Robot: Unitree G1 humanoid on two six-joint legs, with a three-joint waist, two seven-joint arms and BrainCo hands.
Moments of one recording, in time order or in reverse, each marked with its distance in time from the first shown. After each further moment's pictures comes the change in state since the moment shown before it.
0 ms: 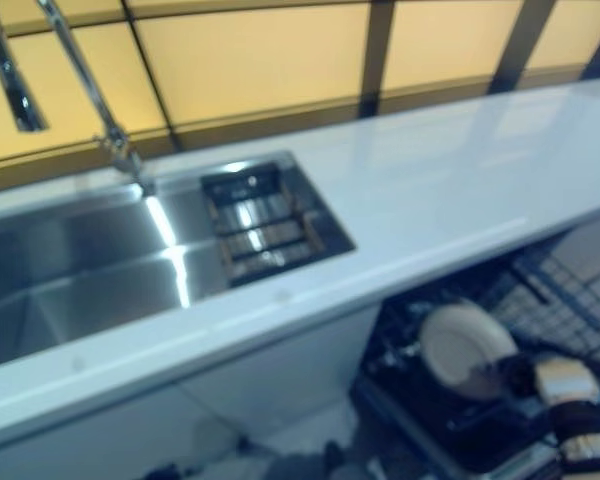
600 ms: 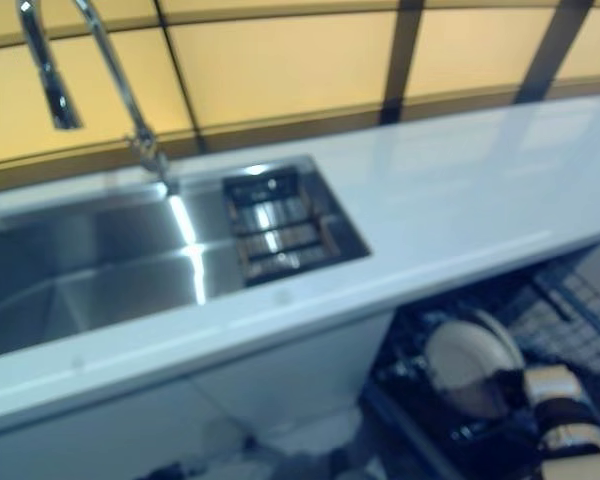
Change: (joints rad) left arm -0.010 0.000 -0.029 -0.002 -0.001 0.018 -0.002; right arm -0.056 0.043 0.031 0.179 -0.011 -0.015 -0.051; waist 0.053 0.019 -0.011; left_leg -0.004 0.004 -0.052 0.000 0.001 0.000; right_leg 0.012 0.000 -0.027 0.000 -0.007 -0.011
